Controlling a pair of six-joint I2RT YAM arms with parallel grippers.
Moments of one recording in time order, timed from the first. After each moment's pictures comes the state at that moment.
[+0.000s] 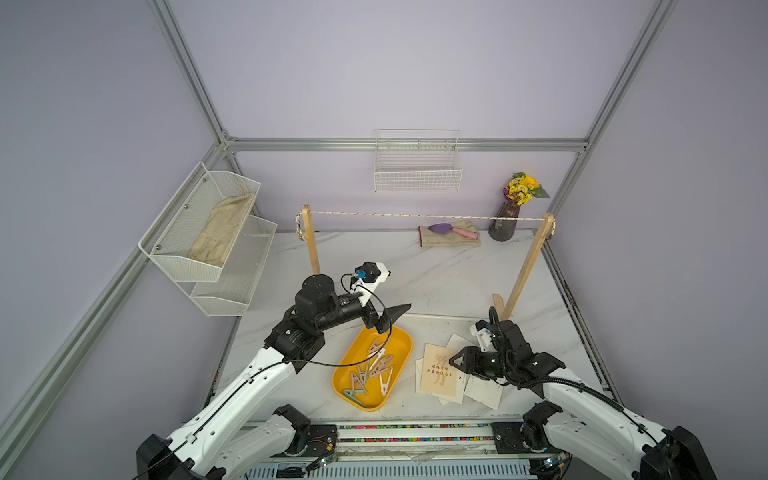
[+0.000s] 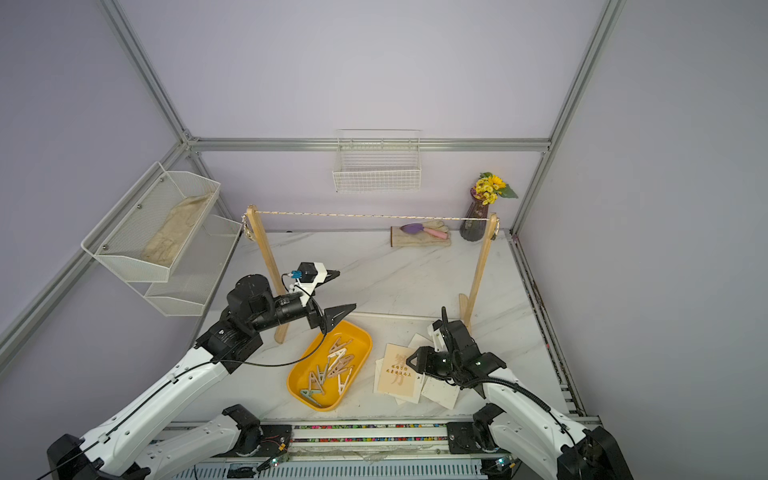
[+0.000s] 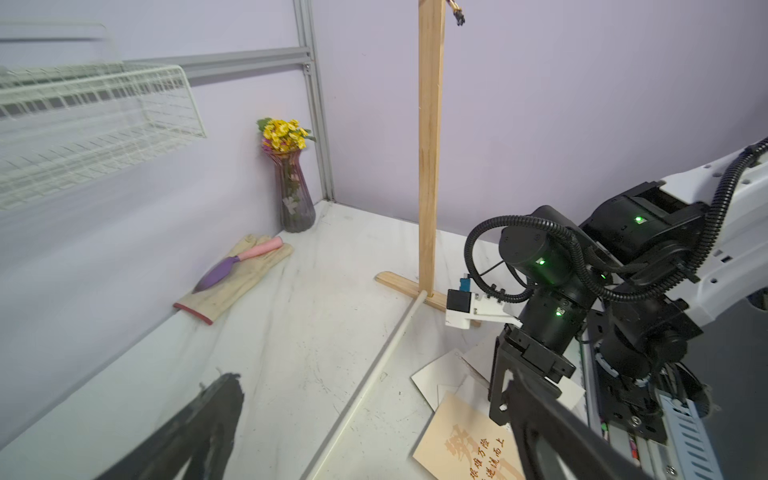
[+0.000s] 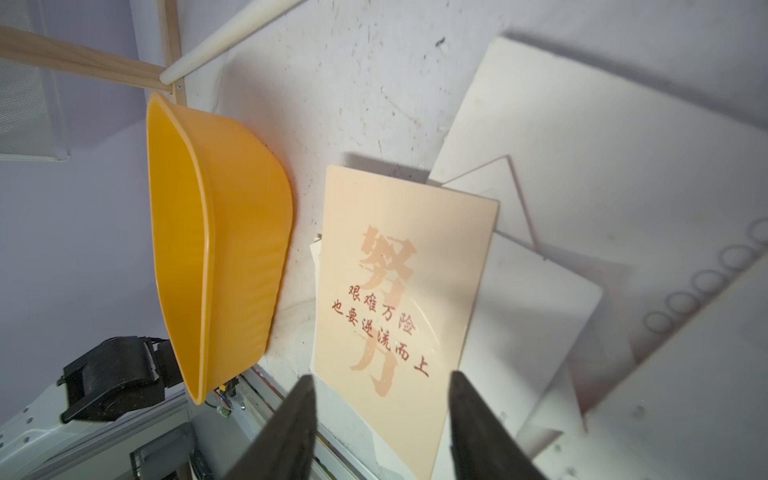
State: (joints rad) left arm -0.55 0.92 0.87 -0.05 0.46 0.11; right arm 0.46 0.89 0.39 -0.39 -0.43 0.74
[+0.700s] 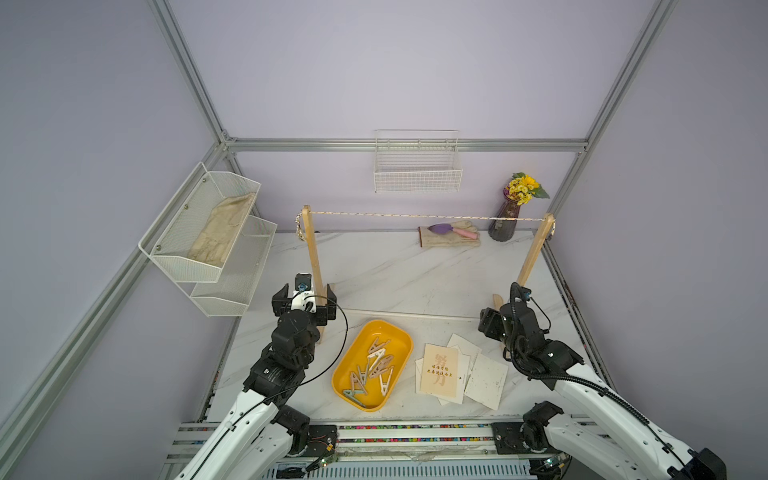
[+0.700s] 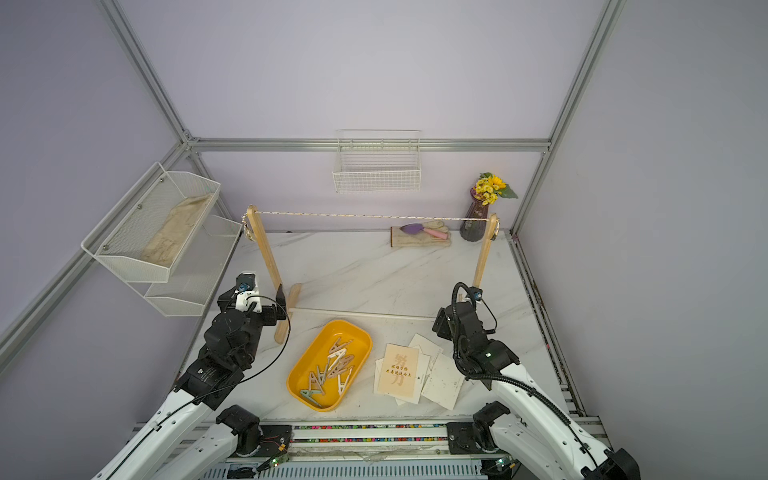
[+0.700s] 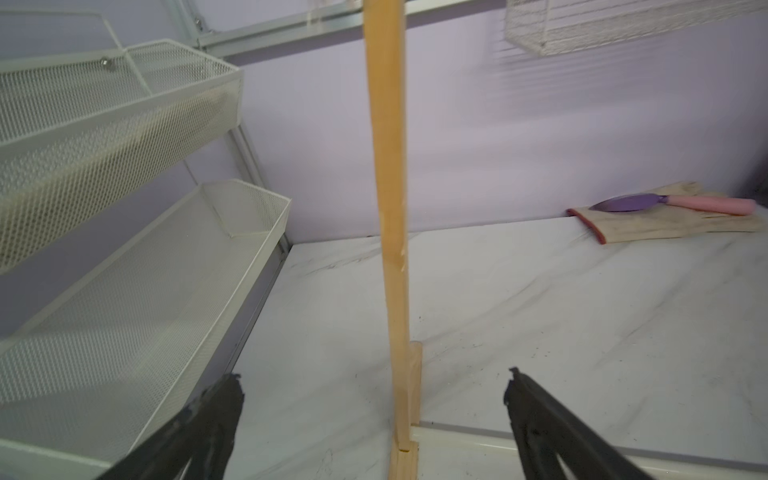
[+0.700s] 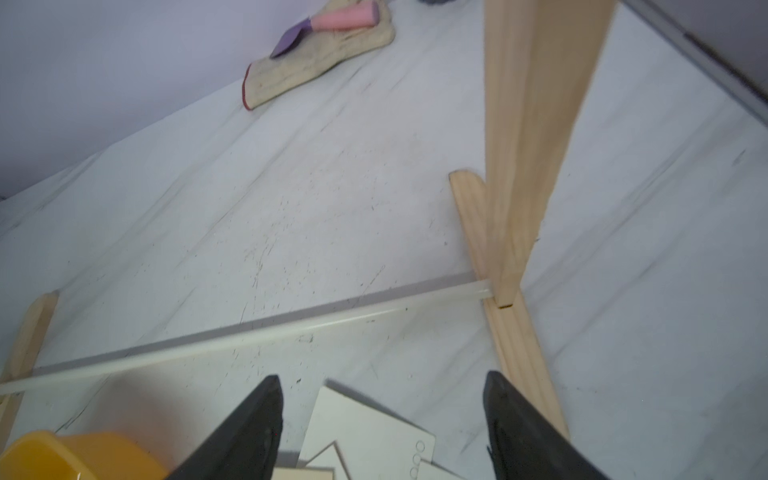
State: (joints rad) left arm -0.39 0.68 0.59 -0.10 -0.59 0.06; right arm 0.46 0.83 0.59 -0.42 0.42 0.63
